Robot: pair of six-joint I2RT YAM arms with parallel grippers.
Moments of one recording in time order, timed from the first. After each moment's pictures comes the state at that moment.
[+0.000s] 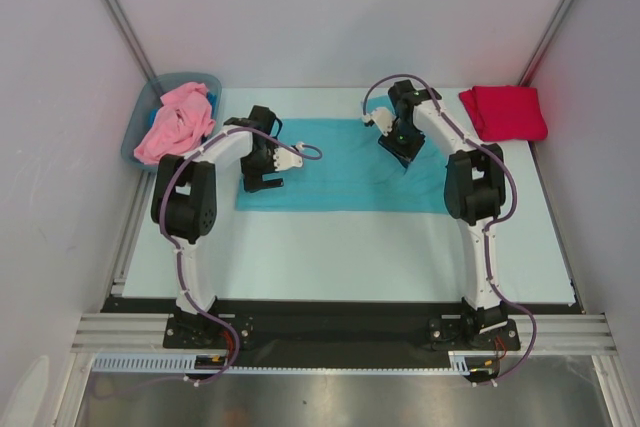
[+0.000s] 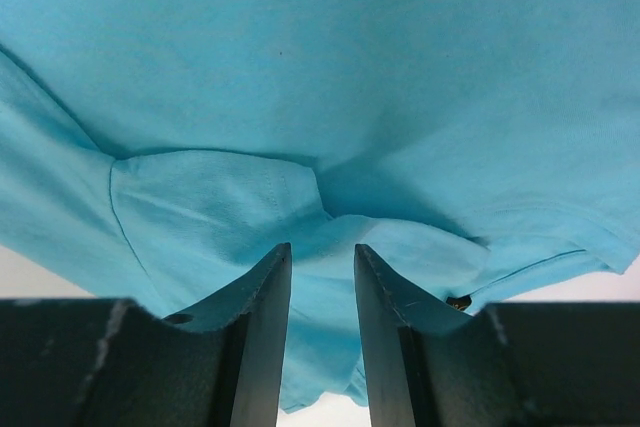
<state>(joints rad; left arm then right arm) -0.27 2.03 1.53 -0.83 -0.05 1.14 0.29 2.29 2.05 -1.10 -0.02 -0.66</state>
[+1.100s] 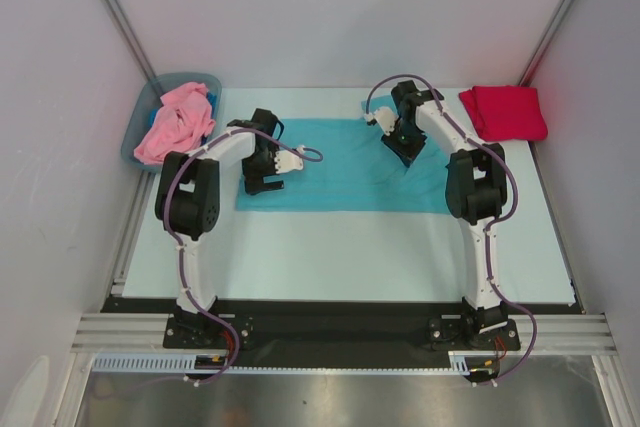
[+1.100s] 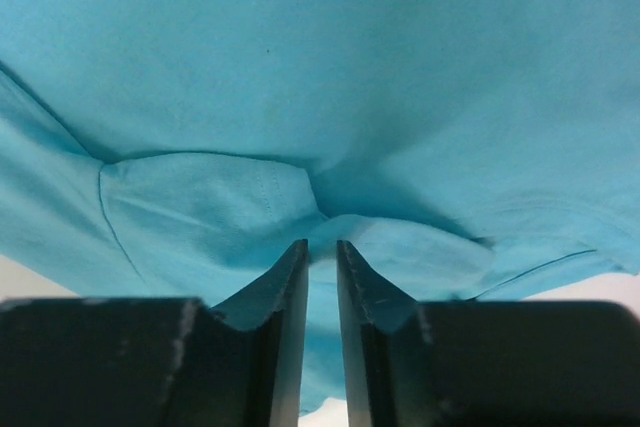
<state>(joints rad) -0.28 2.07 1.54 -0.82 -0.06 1.15 0.28 2.29 2.03 -1.08 -0.04 -0.64</state>
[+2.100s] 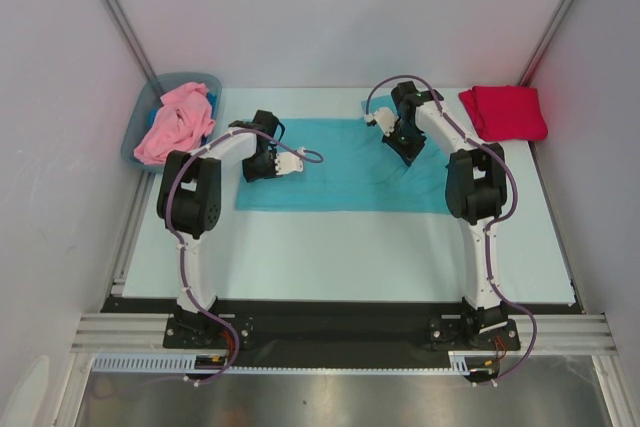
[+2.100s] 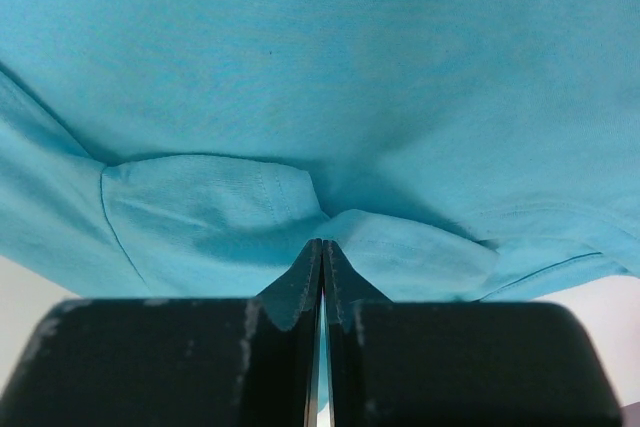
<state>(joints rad) -0.28 2.09 1.54 -0.82 -0.08 1.15 0.28 2.29 2.03 -1.07 -0.04 -0.64</state>
